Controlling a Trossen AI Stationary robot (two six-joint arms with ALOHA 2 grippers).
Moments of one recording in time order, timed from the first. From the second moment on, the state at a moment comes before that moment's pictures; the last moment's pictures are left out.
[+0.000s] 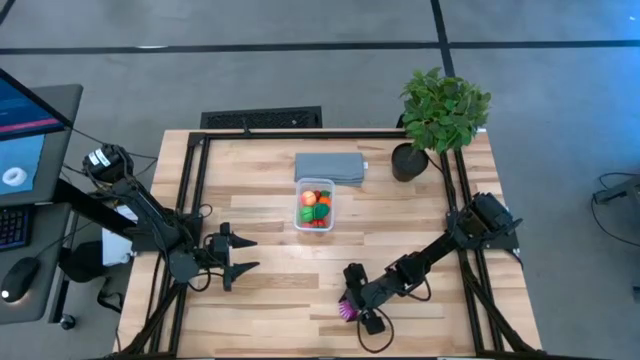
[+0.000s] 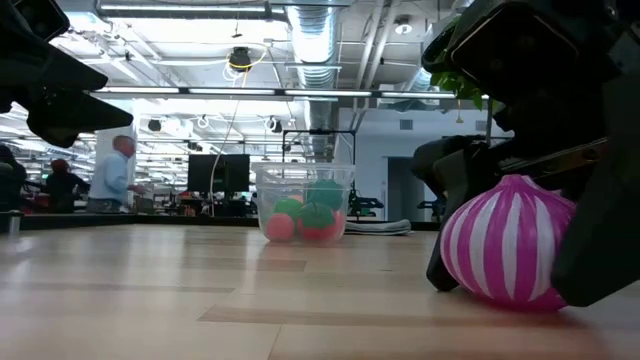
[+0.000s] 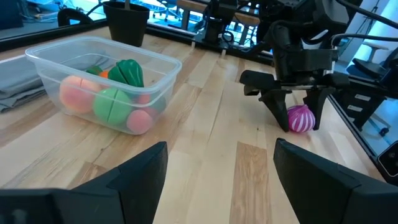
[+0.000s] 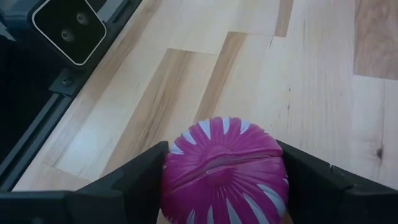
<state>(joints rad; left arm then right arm) -0.89 1.10 0.15 0.56 -1.00 -0.58 0.58 1.96 0.85 0.40 0.03 0.23</state>
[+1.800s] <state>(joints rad) -0.89 1.10 0.15 0.53 -0.97 -0.59 0.23 1.65 0.85 0.29 0.05 -0.11</state>
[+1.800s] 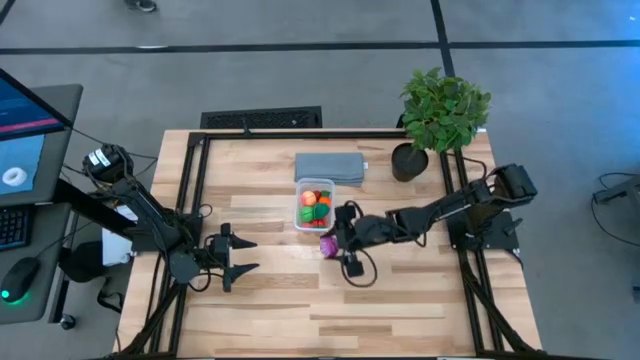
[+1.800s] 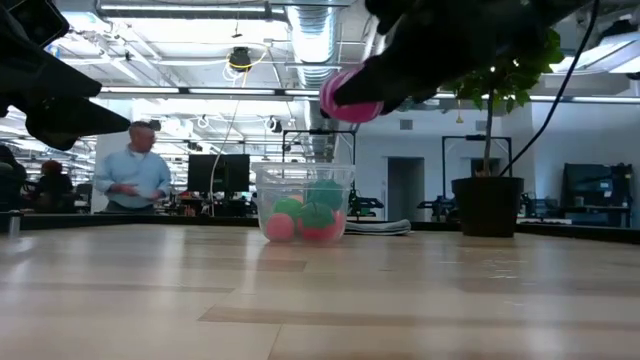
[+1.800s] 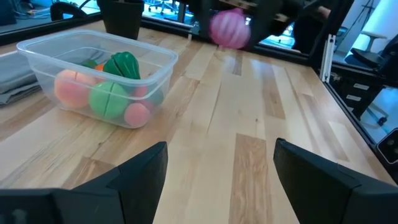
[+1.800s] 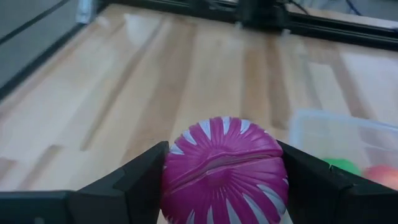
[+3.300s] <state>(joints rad) -0.89 1.10 0.15 0.51 -1.00 -0.58 -0.19 1.66 0.95 0.36 -0.23 -0.03</state>
